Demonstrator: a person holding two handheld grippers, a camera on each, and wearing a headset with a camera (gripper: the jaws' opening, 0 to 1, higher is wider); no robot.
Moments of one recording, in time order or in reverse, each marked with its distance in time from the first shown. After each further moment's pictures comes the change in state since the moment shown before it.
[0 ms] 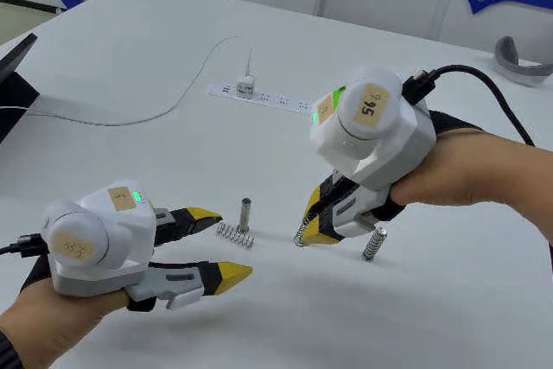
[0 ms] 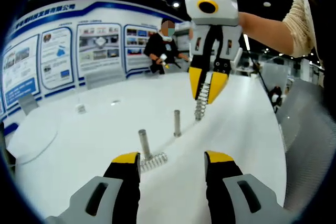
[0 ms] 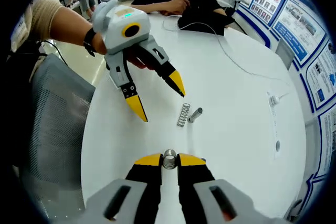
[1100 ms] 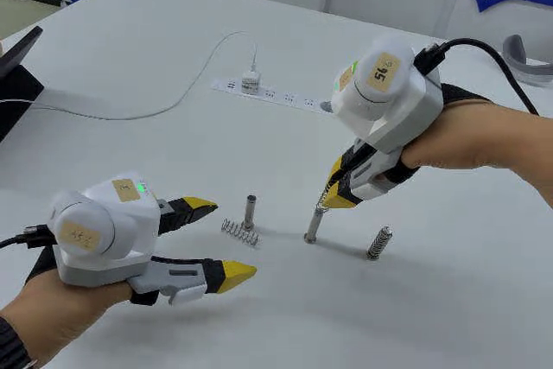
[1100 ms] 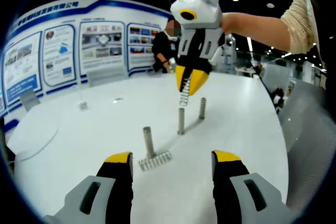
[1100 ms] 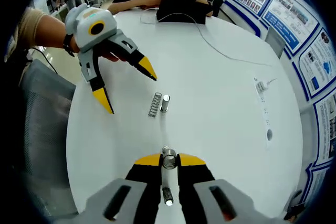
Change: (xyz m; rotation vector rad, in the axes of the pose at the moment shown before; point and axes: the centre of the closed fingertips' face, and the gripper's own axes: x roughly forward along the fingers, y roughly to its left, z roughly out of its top) left arm 0.002 0.006 -0.004 -0.021 0.005 0.013; right arm 0.005 -0.050 -0.020 0.067 0.053 -0.052
